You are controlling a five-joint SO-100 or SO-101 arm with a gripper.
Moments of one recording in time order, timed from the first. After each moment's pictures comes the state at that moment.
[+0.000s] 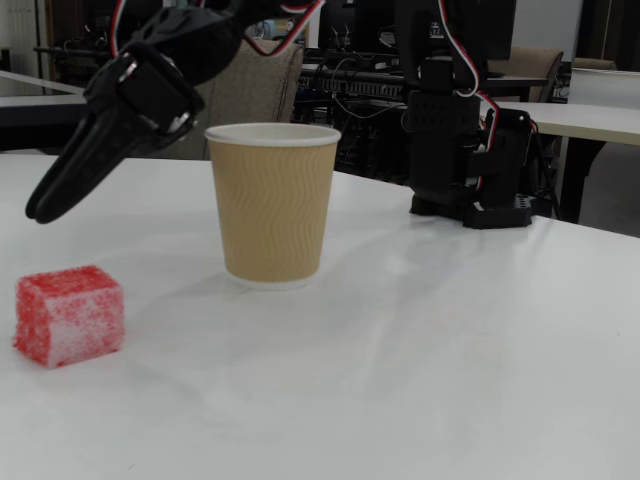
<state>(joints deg) 8.7 71.1 87.6 4.9 -84.0</state>
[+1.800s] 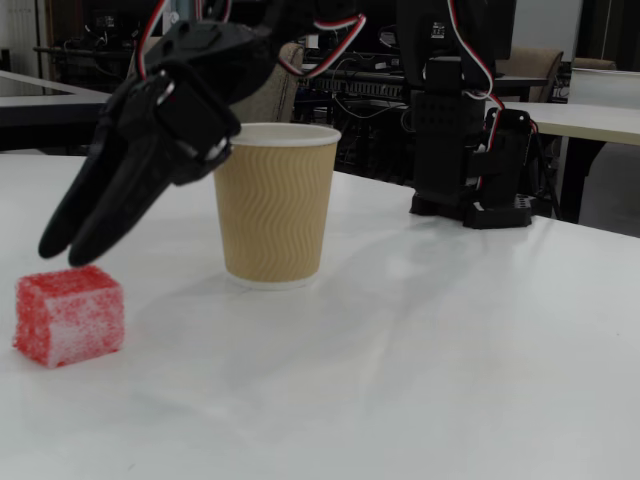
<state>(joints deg) 1.8 64.3 81.6 4.0 -84.1</state>
